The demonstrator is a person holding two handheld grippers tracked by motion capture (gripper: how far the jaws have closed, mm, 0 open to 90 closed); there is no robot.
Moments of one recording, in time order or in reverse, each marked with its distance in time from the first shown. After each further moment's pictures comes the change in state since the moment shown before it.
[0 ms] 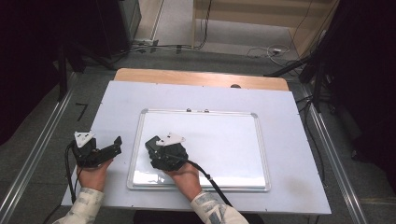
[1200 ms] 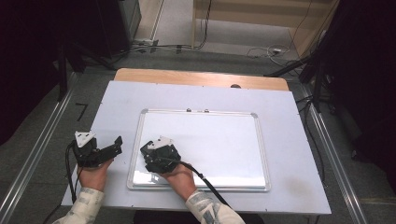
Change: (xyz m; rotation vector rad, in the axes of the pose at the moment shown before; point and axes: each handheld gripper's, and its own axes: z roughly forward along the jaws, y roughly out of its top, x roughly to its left) left arm -0.001 0.000 0.000 -0.001 -0.005 -0.003; right arm 0.013 -0.004 0.025 0.082 0.000 -0.077
